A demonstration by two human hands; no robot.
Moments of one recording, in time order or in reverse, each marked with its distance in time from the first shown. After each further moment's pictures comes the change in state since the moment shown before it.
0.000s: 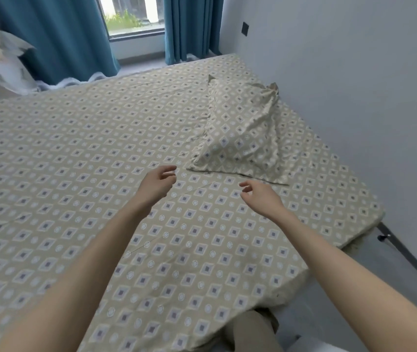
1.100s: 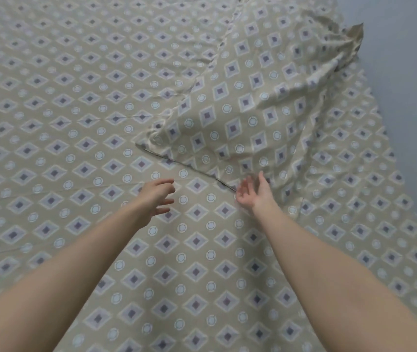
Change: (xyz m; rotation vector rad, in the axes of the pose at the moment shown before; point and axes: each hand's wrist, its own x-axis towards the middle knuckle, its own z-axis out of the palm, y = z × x) left_hand 0.293 -0.083 0.256 -0.337 0.126 -0.638; right_hand 0.391 0.217 0.073 1.729 -0.191 1.016
